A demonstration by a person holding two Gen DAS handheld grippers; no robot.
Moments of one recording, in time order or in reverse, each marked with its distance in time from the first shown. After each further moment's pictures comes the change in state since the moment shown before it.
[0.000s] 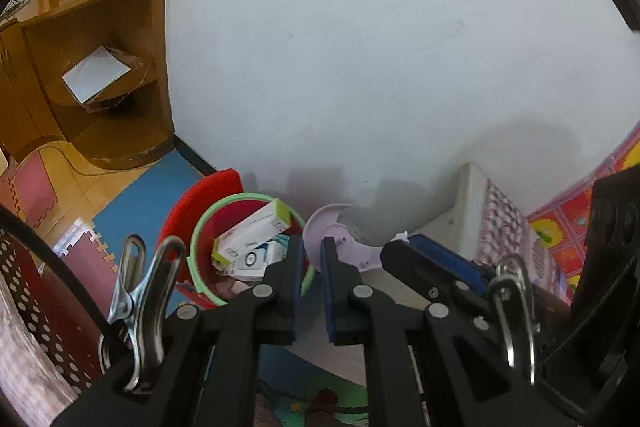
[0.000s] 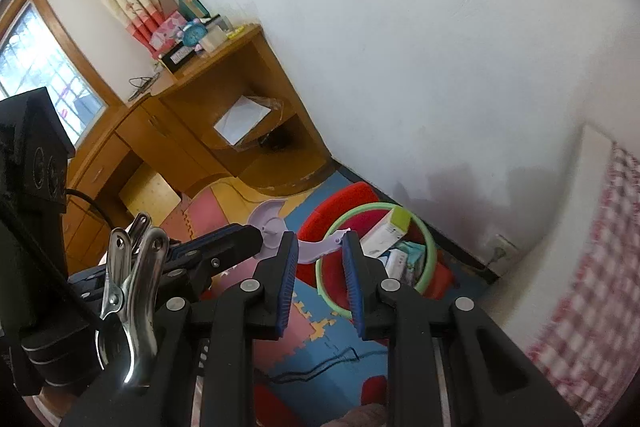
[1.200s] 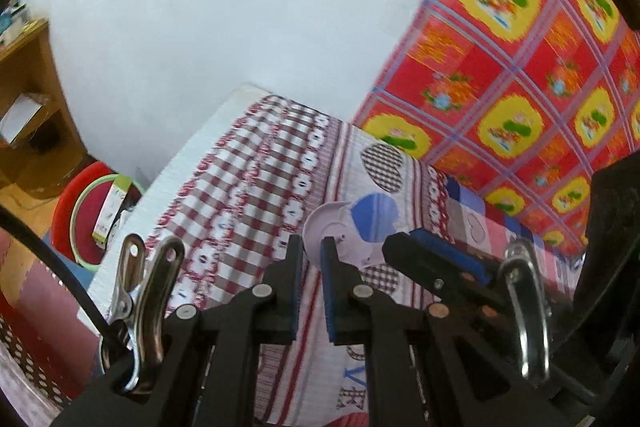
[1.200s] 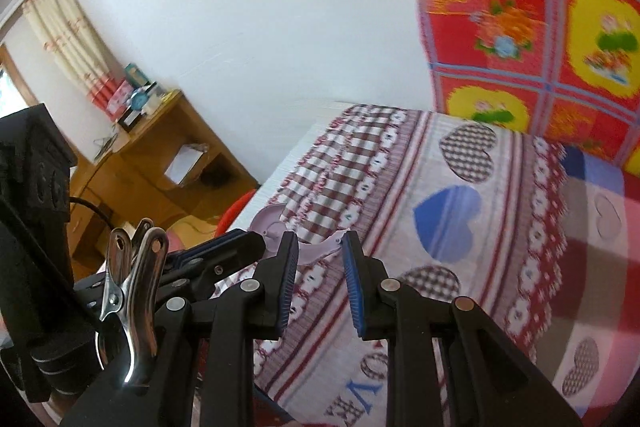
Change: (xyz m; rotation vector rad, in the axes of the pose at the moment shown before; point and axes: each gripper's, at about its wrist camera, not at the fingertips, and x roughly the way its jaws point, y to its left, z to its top) left arm -0.028 -0.301 -0.136 0.210 0.004 -0.136; right arm -0.254 -0.207 -0.115 0.161 -0.145 -0.129
